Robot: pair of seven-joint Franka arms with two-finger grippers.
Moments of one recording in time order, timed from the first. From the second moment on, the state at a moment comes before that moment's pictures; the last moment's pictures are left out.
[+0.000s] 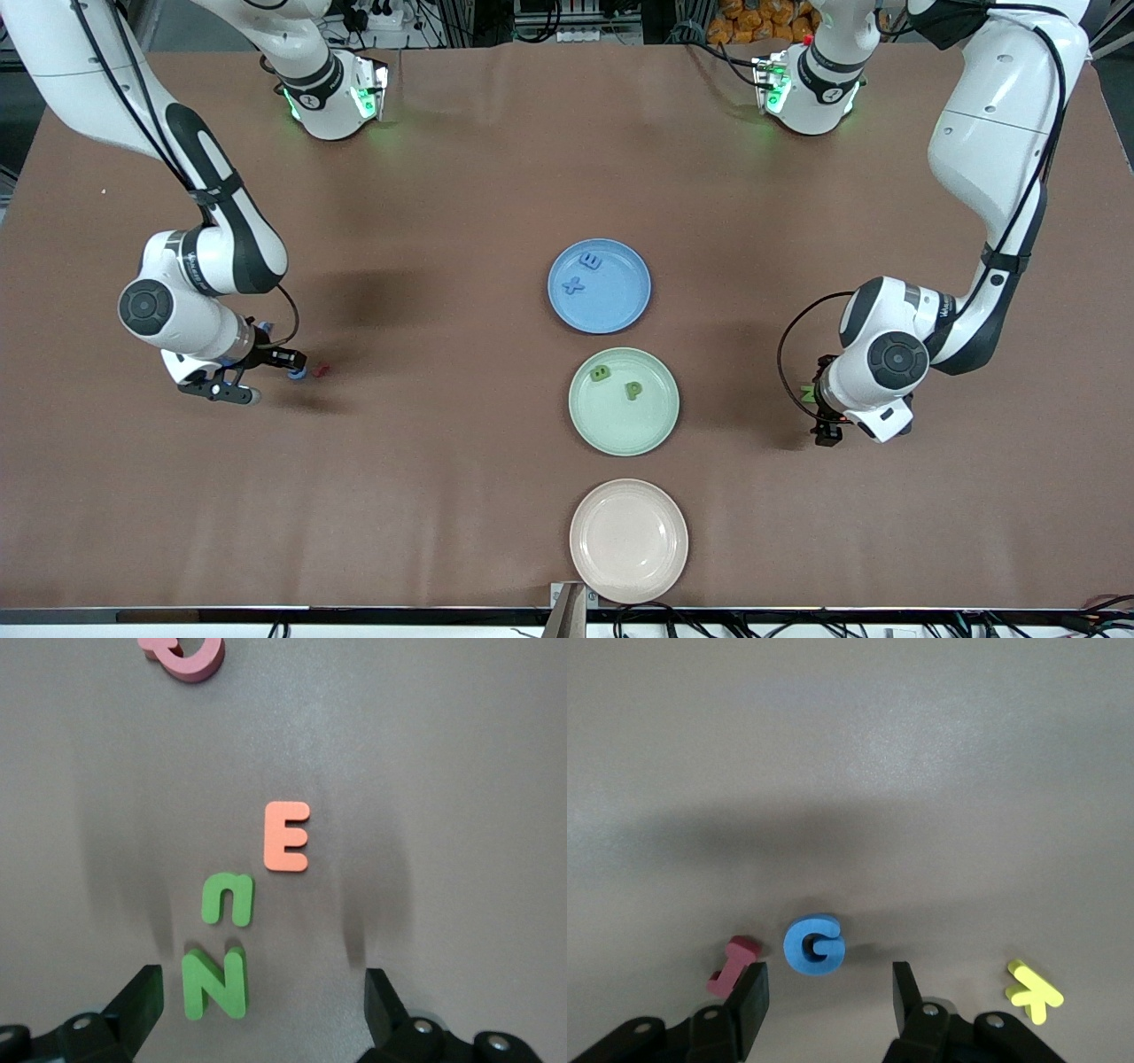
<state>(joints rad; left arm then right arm) 0.10 0.75 -0.30 -1.65 0.41 2.31 -1.84 -0.15 0.49 0.14 -2.03 -0.13 2.46 0.26</state>
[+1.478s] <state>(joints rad) 0.09 0.75 -0.34 -1.64 0.45 2.37 -1.86 -0.07 0.46 0.16 -1.95 -0.16 2.32 0.36</state>
